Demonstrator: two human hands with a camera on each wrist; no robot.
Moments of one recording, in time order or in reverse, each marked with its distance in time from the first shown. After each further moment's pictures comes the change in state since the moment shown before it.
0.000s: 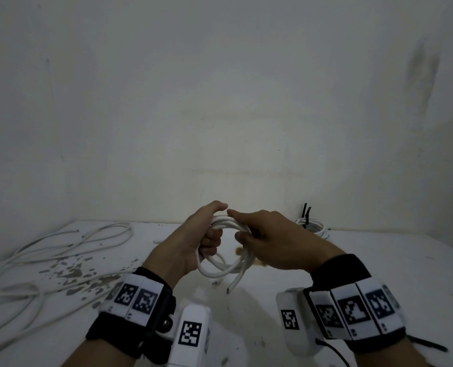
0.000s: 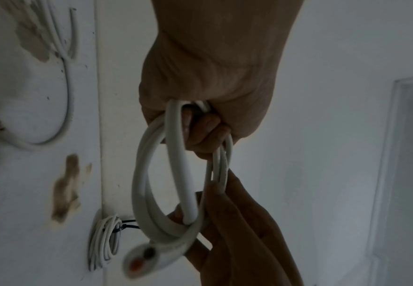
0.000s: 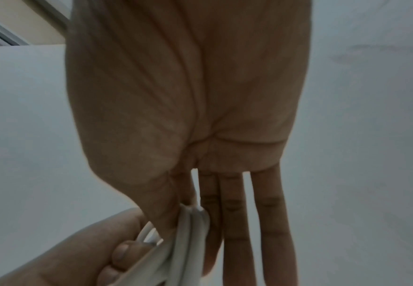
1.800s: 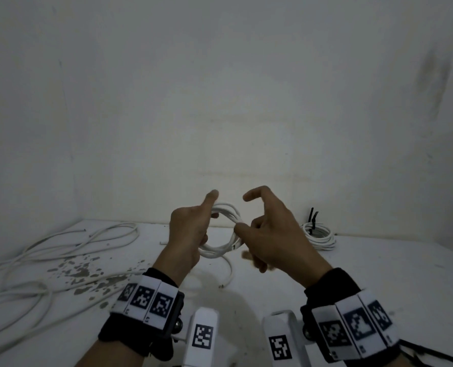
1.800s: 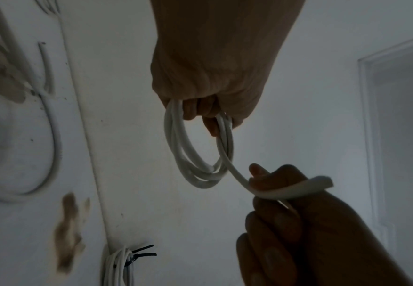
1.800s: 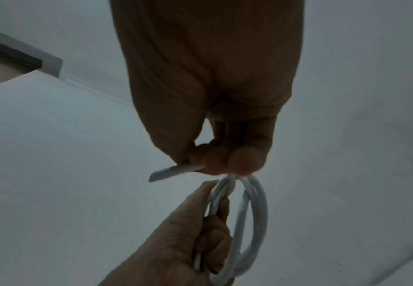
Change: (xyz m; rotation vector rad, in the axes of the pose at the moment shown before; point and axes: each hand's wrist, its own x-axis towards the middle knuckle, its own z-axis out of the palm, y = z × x) left_hand 0.001 0.005 -0.005 0.013 0.517 0.212; right_hand 0.001 -0.035 0.012 0.543 0.299 0.206
